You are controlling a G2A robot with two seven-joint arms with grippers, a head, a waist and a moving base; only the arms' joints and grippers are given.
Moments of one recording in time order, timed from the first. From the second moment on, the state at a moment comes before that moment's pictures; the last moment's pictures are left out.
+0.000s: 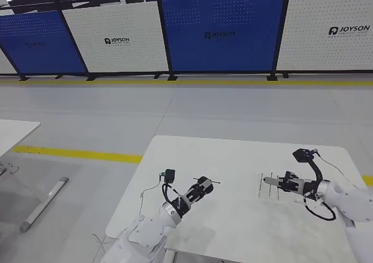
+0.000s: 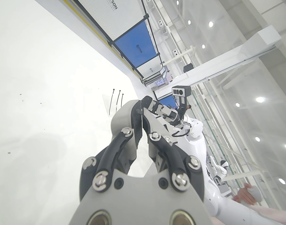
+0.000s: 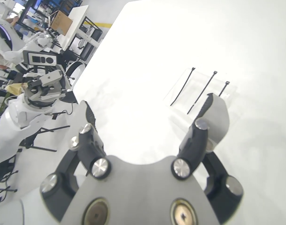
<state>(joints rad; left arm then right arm) 1.54 -1.19 -1.19 -1.68 0.03 -0.22 -0.21 -1.06 -1.13 1.28 -1.37 -0.40 -0.29 0.98</state>
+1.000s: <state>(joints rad) 1.54 -1.19 -1.19 -1.68 0.03 -0.22 -0.21 -1.01 -1.12 1.24 -1.52 -0.68 0.07 0.97</state>
